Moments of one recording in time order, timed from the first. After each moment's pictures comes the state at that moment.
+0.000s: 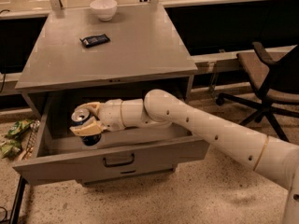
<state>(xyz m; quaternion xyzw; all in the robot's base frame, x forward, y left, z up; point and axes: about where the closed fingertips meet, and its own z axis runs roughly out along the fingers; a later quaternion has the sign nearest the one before) 0.545 0.217 0.749 -0.56 0.52 0.43 0.49</state>
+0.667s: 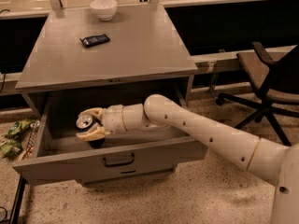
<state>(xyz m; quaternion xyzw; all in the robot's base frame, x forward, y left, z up) 0.554 0.217 0.707 -0.59 0.49 0.40 0.49</state>
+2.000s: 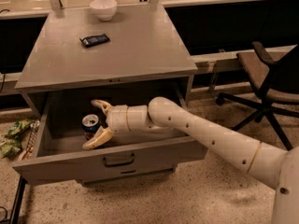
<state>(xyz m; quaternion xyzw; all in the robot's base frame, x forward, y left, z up) 0.571 0.206 0.697 -0.58 0.50 0.39 0.51</state>
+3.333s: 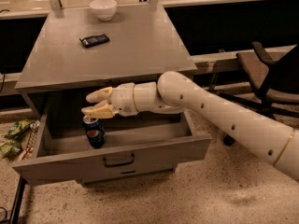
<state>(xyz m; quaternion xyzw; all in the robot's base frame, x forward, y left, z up) 0.567 0.175 0.788 -0.55 0.56 0.40 0.48</state>
